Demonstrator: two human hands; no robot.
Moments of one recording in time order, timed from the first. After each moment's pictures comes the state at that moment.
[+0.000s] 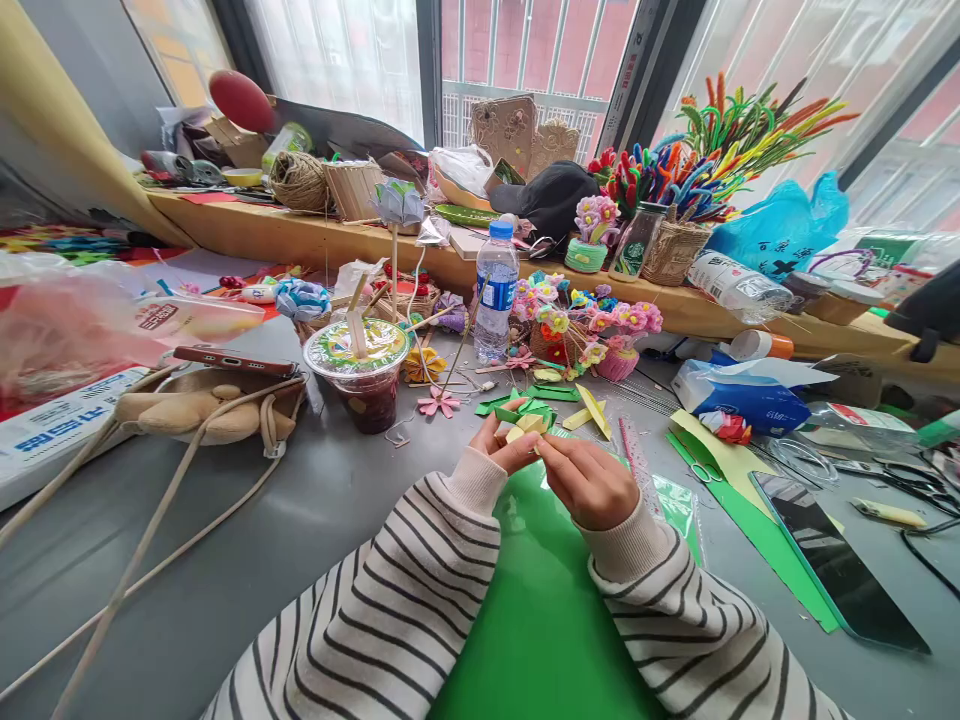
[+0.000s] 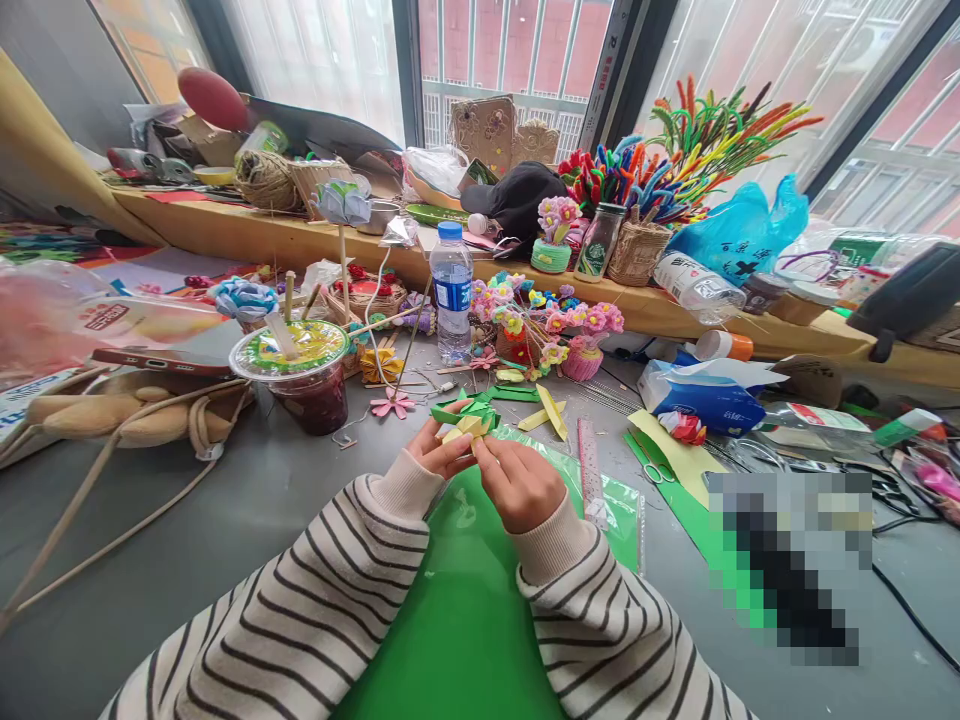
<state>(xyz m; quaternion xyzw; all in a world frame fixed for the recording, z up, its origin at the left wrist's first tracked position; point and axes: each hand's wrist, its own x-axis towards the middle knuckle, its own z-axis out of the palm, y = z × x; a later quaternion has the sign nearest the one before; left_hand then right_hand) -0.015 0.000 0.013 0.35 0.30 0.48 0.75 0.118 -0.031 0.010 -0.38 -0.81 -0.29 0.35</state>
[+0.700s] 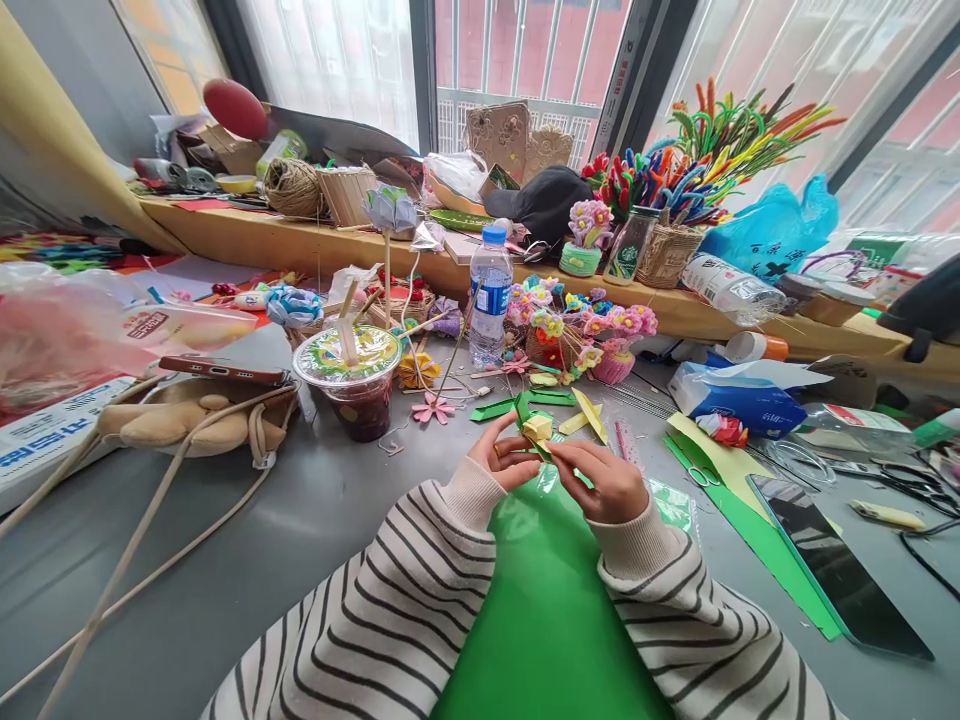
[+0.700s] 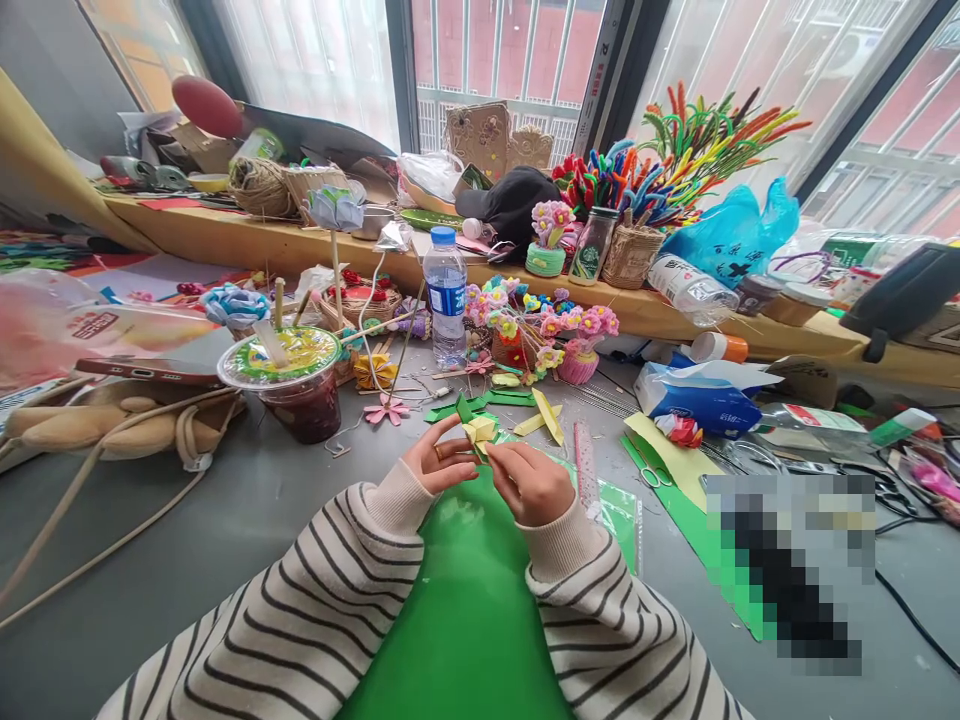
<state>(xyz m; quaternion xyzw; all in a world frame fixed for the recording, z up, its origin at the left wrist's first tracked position) -0.015 0.006 -0.009 0.41 0.30 0.46 0.72 0.135 -0.027 0.007 -0.41 -0.81 -0.11 0.40</state>
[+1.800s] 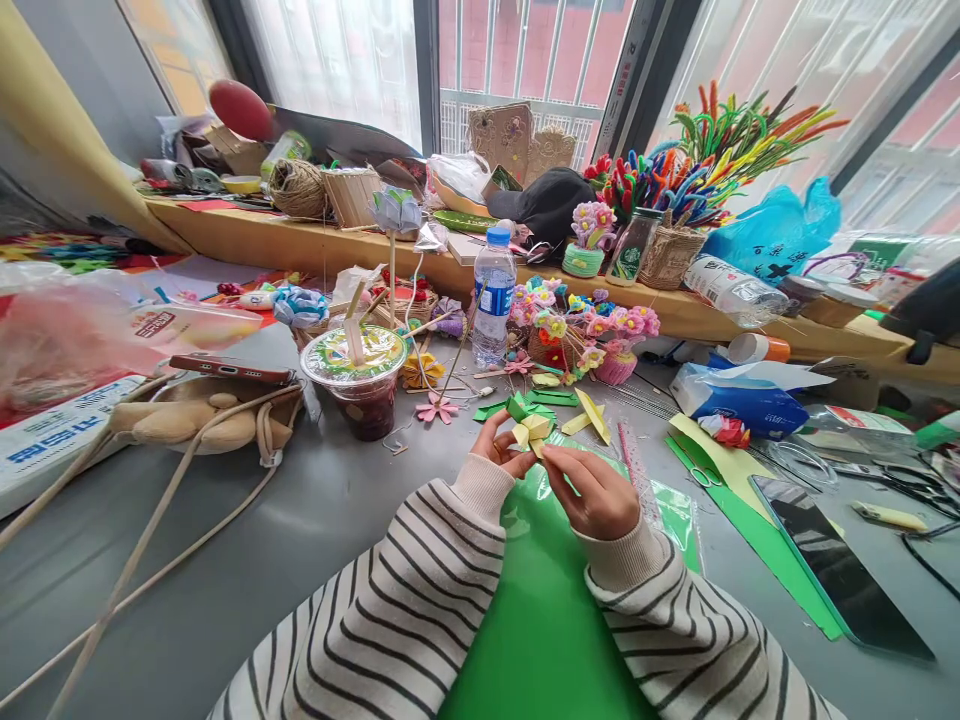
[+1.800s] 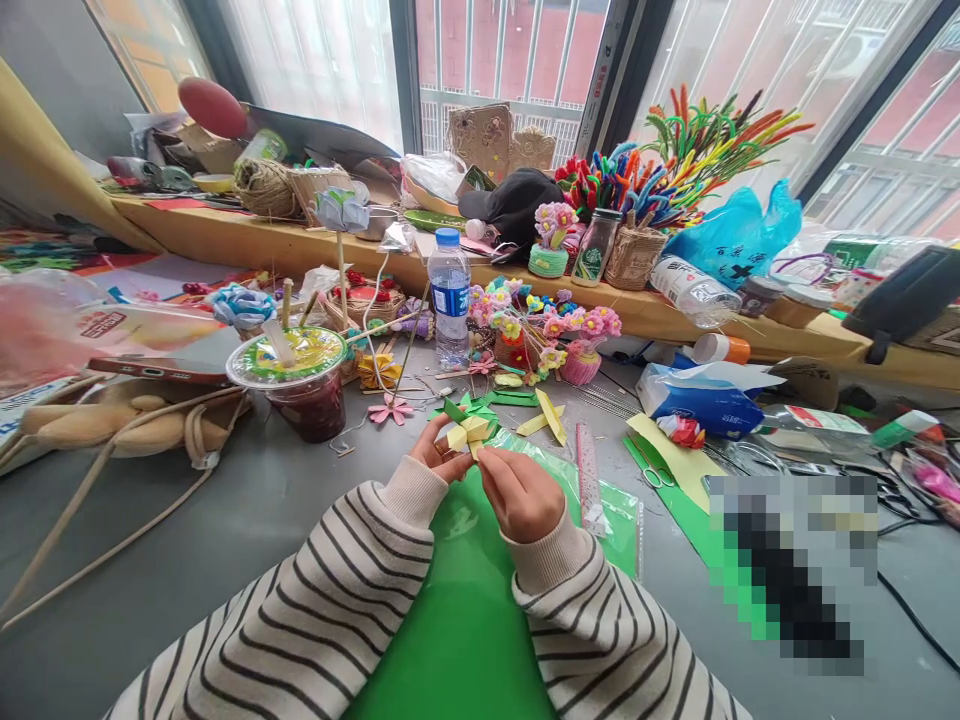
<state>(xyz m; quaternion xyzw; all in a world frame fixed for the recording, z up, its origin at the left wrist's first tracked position) -0.009 0.010 -0.015 0.42 0.32 0.52 0.68 0.114 -0.034 0.006 -0.39 -0.77 -0.22 0.46</state>
